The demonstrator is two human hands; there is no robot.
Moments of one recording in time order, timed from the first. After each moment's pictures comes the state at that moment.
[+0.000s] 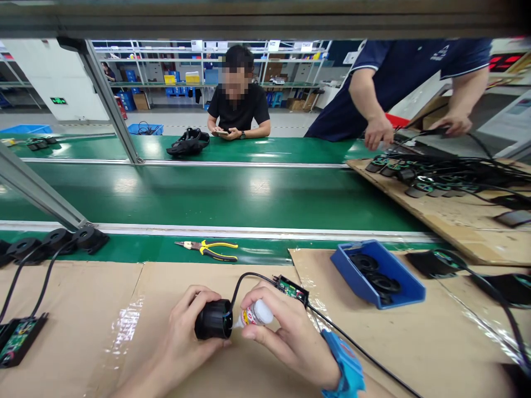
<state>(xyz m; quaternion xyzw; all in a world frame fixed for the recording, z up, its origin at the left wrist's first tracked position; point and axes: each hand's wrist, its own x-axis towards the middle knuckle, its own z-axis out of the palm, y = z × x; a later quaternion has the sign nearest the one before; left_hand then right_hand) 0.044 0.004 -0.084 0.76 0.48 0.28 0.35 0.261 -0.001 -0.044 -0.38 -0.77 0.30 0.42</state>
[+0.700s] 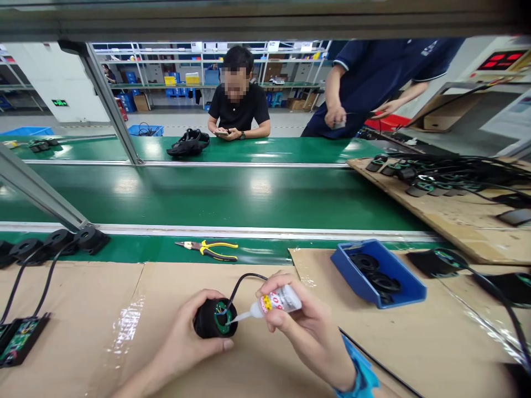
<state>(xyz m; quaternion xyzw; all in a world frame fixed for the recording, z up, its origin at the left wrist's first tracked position) 0.047 0.007 -0.090 0.63 0.44 0.31 0.57 0.271 -0.007 -0.042 -0.40 -0.65 0.39 0.52</state>
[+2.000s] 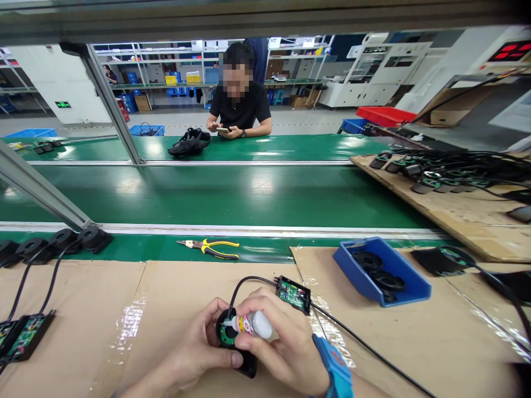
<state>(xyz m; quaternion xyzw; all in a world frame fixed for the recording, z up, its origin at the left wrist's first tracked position) 0.066 -0.011 -0.099 0.38 0.33 0.33 0.80 0.249 -0.012 -0.049 -0.35 -0.76 0.26 0.48</state>
